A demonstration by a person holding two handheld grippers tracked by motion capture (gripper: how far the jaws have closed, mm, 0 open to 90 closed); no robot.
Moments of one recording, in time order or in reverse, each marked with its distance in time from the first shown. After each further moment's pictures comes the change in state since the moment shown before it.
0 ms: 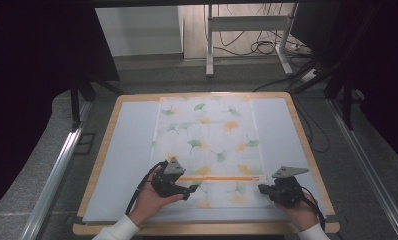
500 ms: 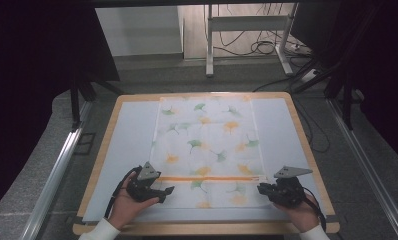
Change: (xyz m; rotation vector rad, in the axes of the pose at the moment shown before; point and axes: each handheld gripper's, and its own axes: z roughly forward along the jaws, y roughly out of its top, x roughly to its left) left arm 0.033 -0.053 -0.037 -0.001 0.094 -0.040; right arm 0.006 0.003 -0.008 -0.036 0.010 0.020
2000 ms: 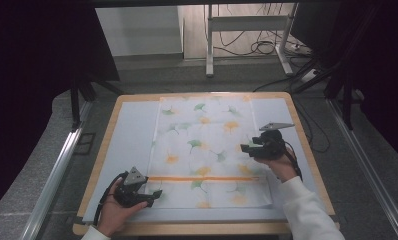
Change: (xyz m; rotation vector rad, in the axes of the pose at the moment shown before) left arm 0.016 -0.035 -0.020 0.023 0.059 -0.077; right arm -0.042 0.105 0.049 -0.094 -0.047 0.031
